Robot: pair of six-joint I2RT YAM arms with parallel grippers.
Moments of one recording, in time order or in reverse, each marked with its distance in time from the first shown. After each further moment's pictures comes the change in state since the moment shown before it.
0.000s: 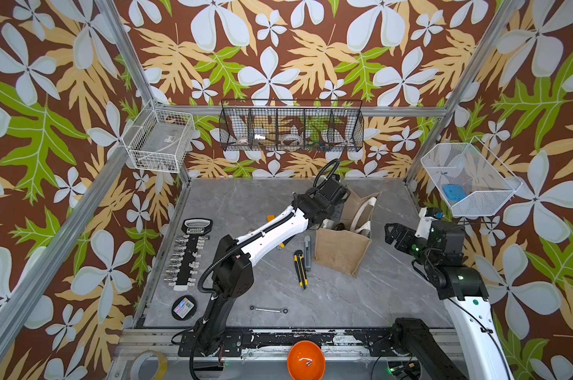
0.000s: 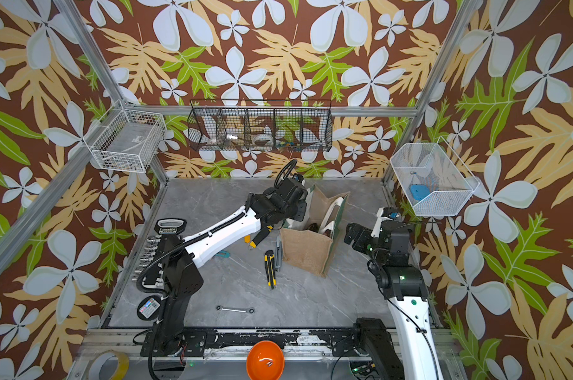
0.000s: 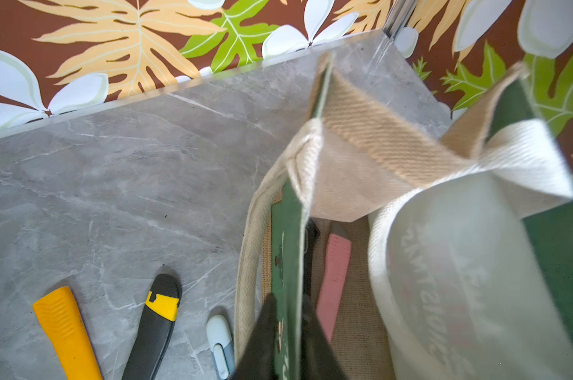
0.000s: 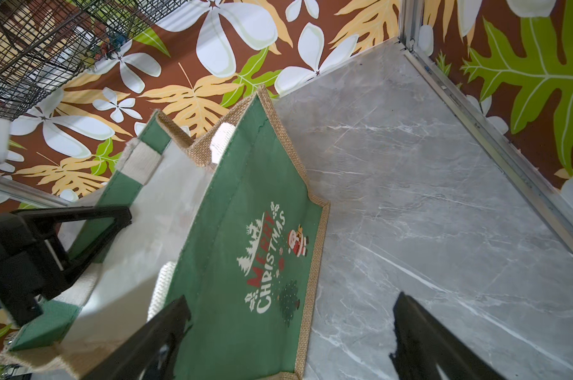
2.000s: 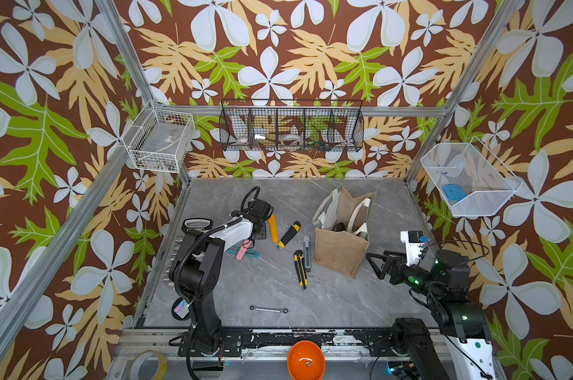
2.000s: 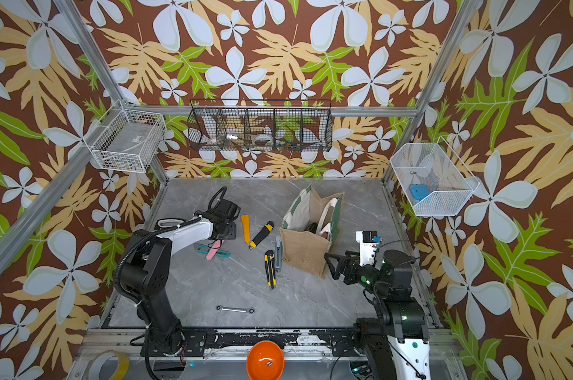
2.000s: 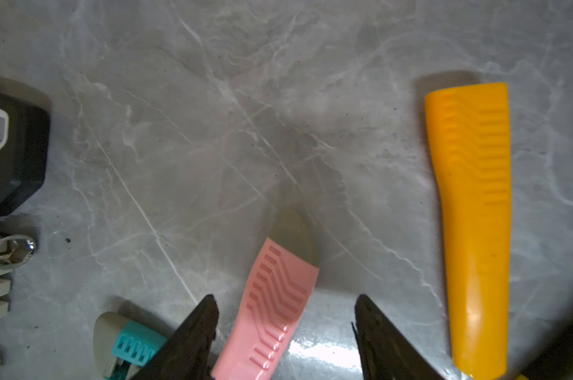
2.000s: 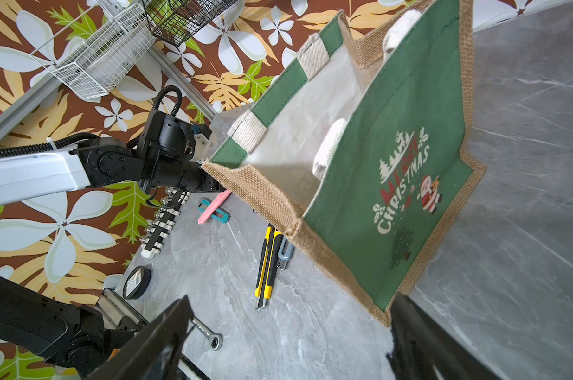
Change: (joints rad) left arm 0.494 -0.216 -0.851 0.172 -0.101 -0.028; right arm 0.008 -0.306 -0.177 -0.062 -0.503 -0.113
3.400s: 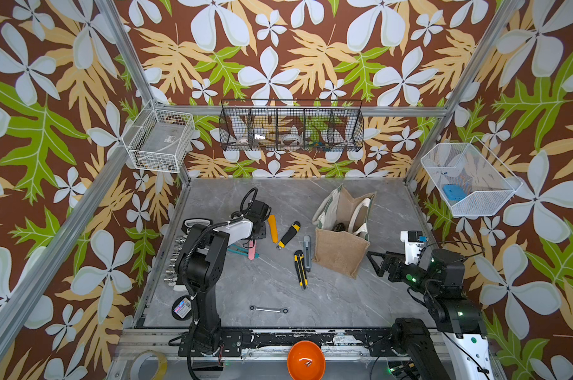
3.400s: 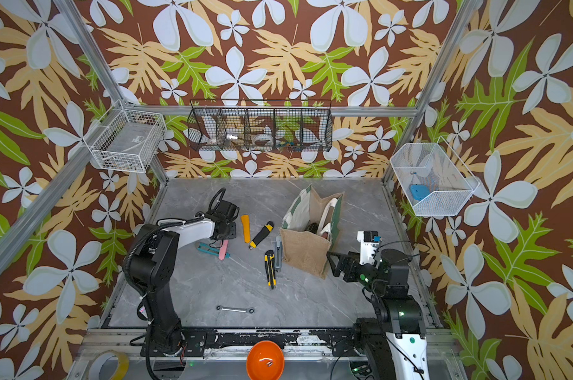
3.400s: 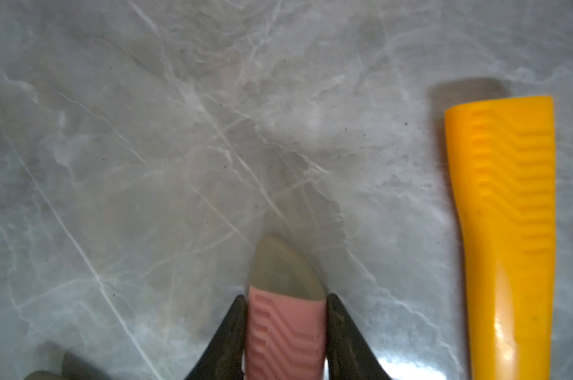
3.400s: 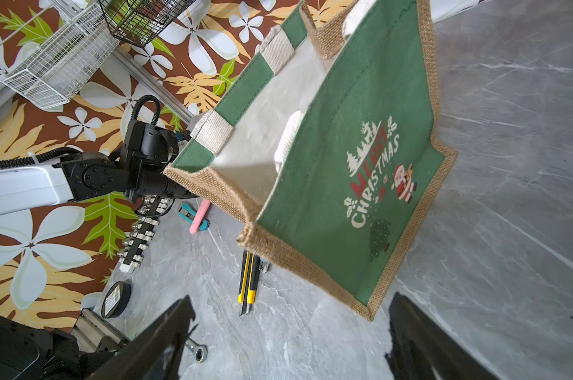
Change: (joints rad) left arm 0.028 0.074 -0.008 0.112 0.080 0.006; right arm -0.001 0.015 -0.035 0.018 0.079 0.024
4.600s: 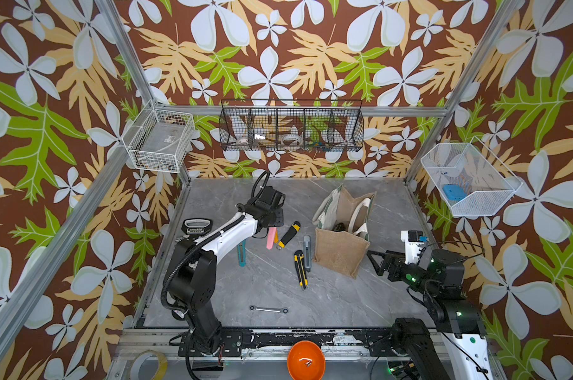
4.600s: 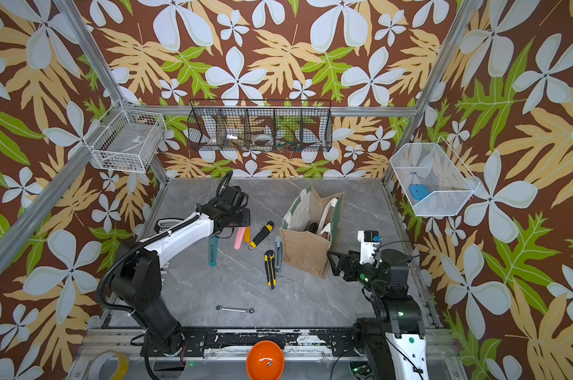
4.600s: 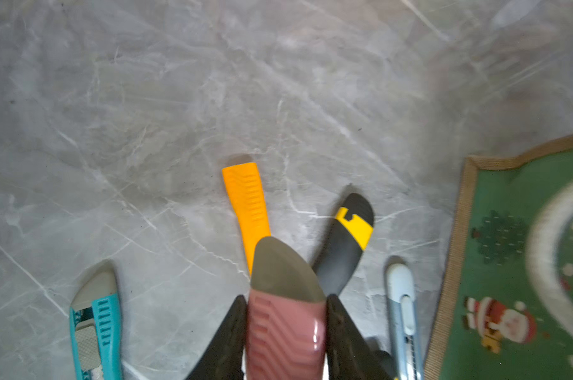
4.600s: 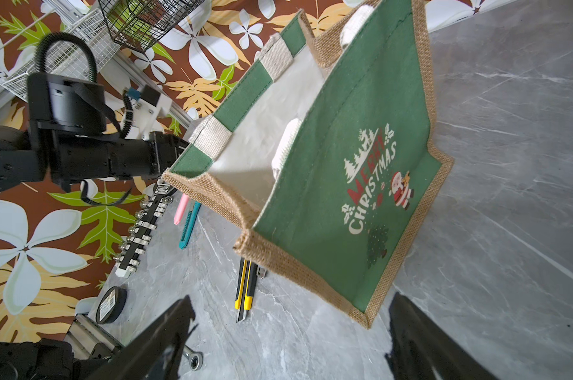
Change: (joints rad) left arm -0.180 -0.184 0.212 -0.138 0.118 -0.032; right arm 0.000 -0.008 -0.015 0.031 0.017 0.005
